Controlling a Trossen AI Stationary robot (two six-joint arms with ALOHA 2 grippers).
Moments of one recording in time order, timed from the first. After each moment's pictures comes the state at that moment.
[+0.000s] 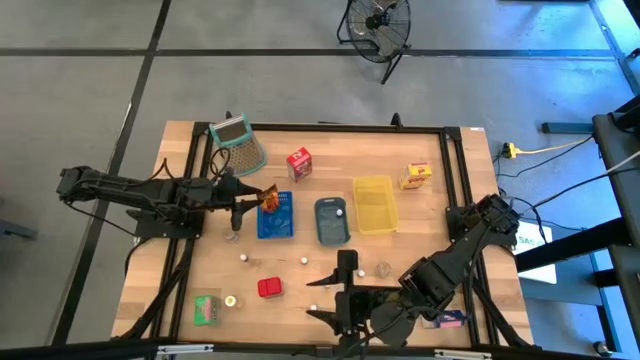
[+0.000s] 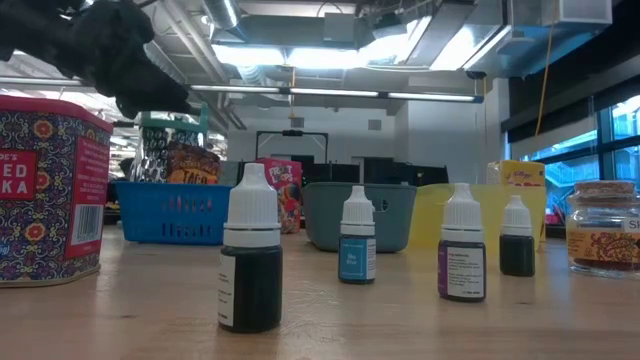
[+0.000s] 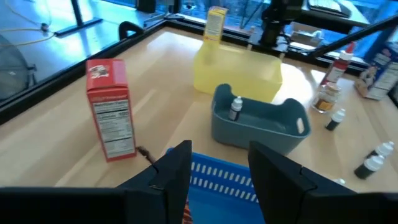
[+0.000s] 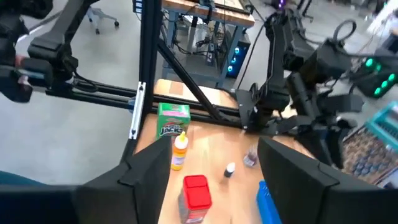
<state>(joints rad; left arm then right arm) -0.07 0.51 0.29 -0.12 -0.32 -0.28 0.71 1.95 2.05 -0.55 0.68 0.09</state>
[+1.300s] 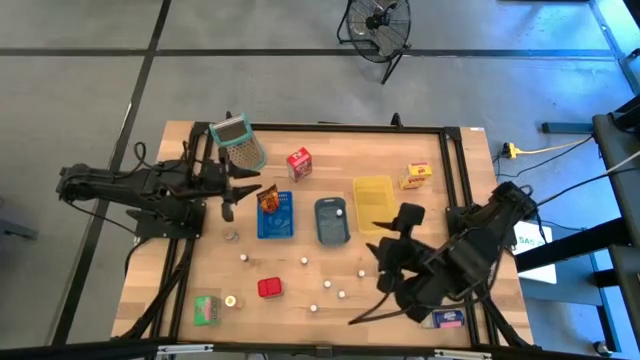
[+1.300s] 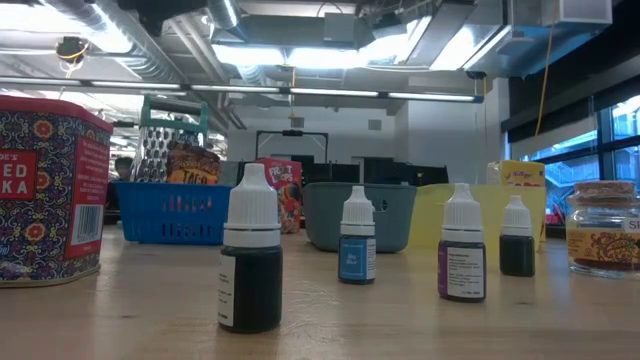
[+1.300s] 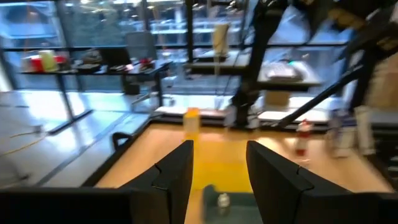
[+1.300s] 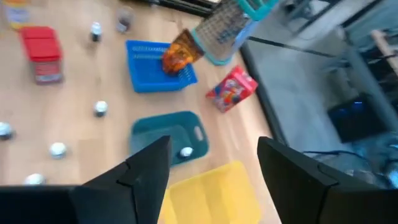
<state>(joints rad) -0.06 0.55 0.55 -0.04 -0.30 0.00 0.73 1.79 2.03 -1.55 0.92 0.66</state>
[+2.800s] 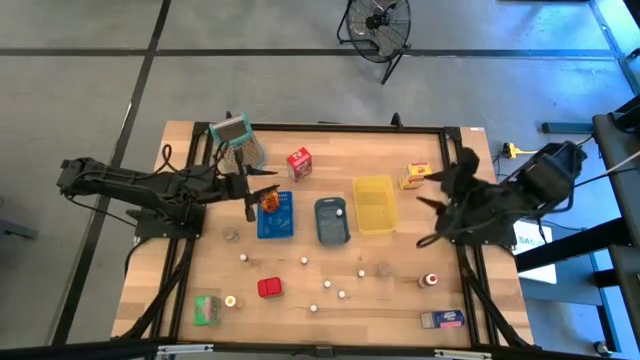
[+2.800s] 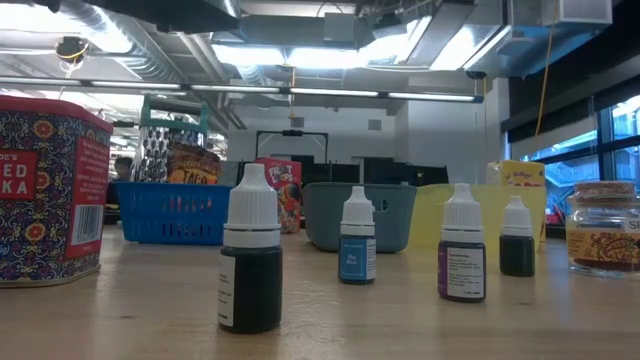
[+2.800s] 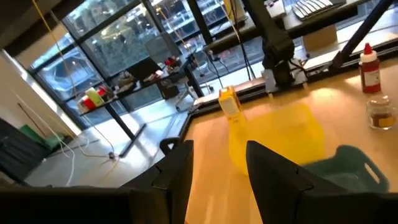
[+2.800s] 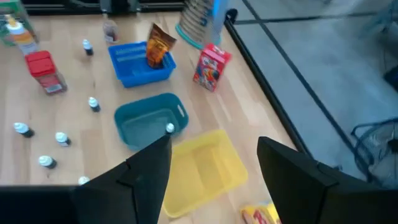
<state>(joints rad) -0.06 0.78 0.54 0.15 -0.39 0.41 0.66 1.23 1.70 -1.57 0.80 0.72</state>
